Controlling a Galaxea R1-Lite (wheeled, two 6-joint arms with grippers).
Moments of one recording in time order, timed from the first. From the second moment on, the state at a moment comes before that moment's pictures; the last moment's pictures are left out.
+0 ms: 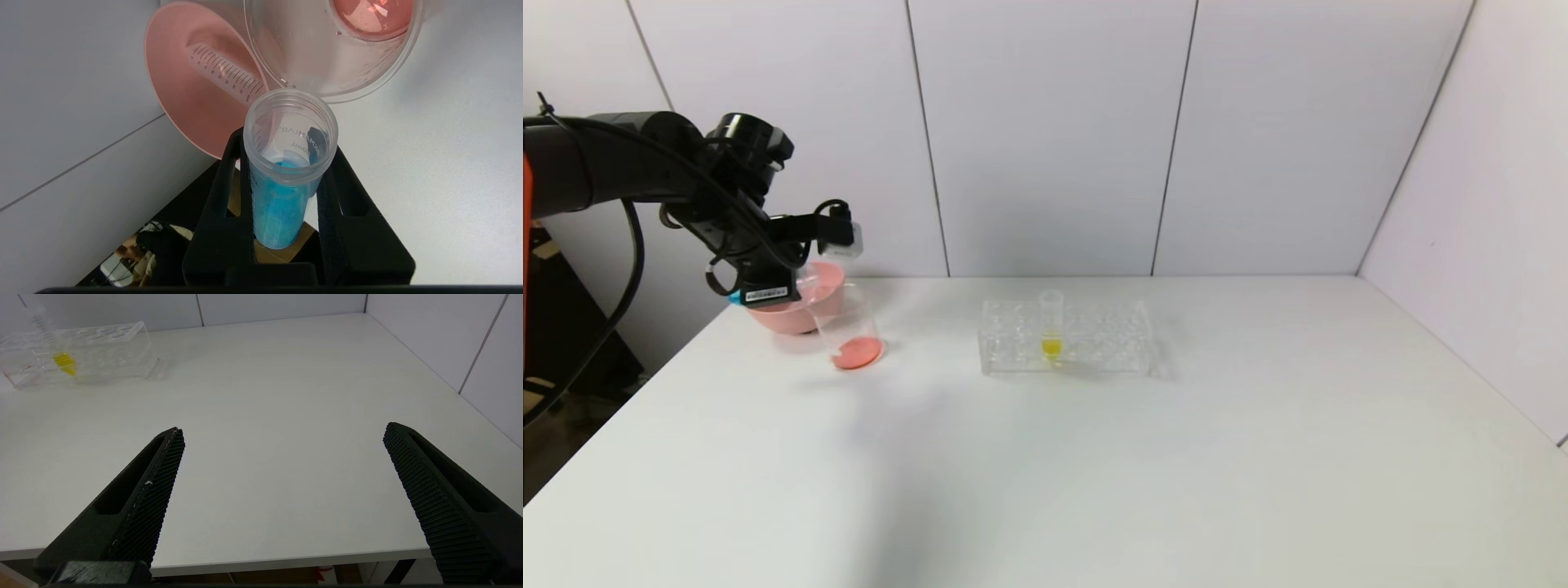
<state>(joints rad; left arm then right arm) -0.02 2.12 -2.02 0.78 0.15 1.26 0.00 0.00 0.00 0.00 -0.04 0.09</state>
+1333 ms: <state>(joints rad) -0.10 2.15 -2.02 0.80 0.43 1.29 0.00 0.00 0.00 0.00 -0.04 0.09</state>
